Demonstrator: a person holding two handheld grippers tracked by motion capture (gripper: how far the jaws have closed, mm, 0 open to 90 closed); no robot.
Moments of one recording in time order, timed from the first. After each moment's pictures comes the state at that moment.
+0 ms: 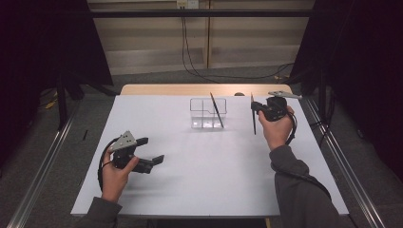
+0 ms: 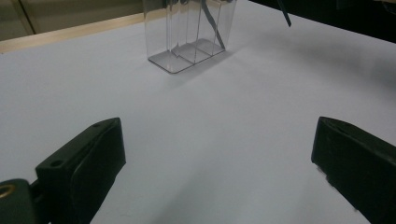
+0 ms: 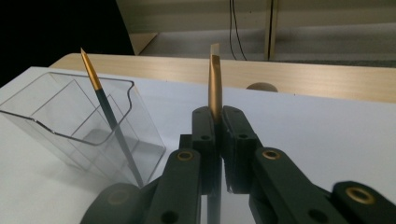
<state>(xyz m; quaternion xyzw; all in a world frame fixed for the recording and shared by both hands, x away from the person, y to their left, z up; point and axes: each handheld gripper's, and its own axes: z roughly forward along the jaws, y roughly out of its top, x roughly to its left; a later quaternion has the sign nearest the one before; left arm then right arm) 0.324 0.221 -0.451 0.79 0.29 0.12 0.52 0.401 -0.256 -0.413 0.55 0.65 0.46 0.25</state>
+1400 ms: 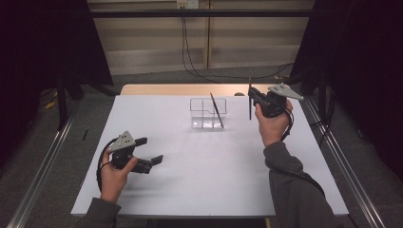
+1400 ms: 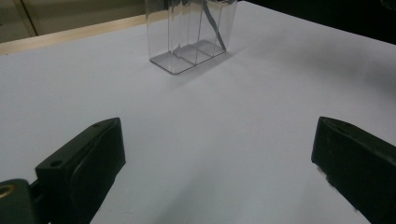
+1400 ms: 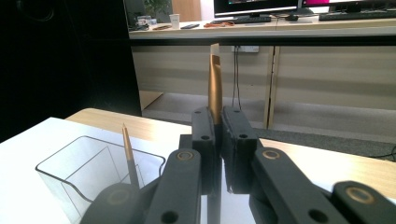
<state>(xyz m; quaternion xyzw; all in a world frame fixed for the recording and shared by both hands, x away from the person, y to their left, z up) 0.322 0.223 -0.450 0.79 0.29 0.12 0.52 0.395 -0.237 -0.386 0.48 0.61 0.54 0.34</state>
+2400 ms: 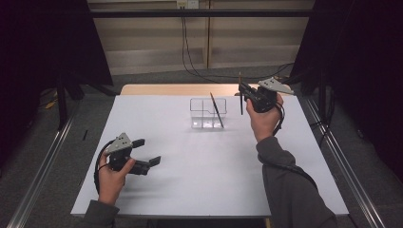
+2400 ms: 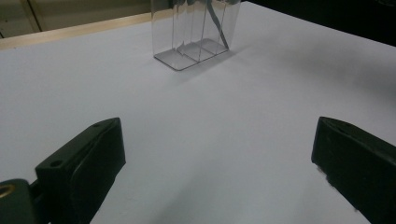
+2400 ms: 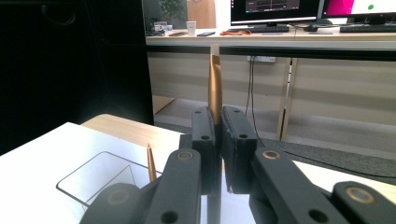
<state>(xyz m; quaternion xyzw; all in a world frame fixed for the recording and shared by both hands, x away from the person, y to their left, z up) 0.318 0.230 -0.451 0.79 0.30 0.12 0.52 0.409 -0.213 -0.377 0.45 0.62 0.56 0.33</state>
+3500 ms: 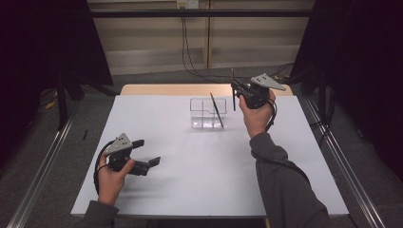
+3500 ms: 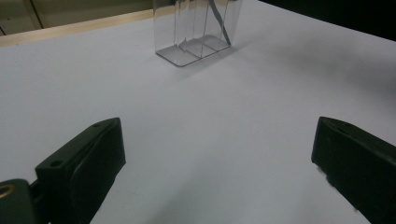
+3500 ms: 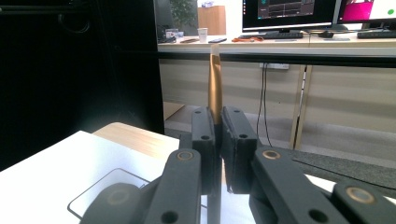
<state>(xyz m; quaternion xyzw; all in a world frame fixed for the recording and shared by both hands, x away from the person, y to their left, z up) 0.317 0.231 -0.452 0.79 0.30 0.13 0.52 0.424 -0.195 -0.376 0.43 0.62 0.57 0.32</state>
